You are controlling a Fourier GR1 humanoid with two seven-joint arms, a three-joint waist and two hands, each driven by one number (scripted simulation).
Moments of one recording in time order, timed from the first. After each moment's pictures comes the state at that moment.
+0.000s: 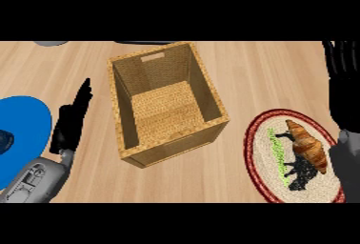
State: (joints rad) left arm -0.29 0.48 -0.36 -1.32 0.23 0.44 0.09; right arm -0.36 -0.37 -0.02 -1.65 -0.34 -0.23 -0.07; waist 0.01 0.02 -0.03
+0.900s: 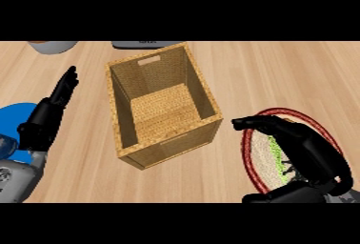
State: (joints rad) left arm -0.26 0.60 -0.30 -1.46 0.22 0.28 -0.07; right arm -0.15 -0.42 0.29 -1.94 -0.38 0.15 0.07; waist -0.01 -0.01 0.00
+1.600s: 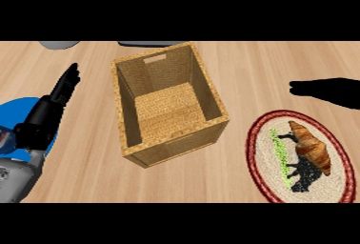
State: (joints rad) left arm -0.27 0.61 -0.30 -1.49 0.22 0.25 -0.07; right arm -0.47 -1.06 0.20 -1.93 -0.19 0.62 0.30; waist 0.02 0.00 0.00
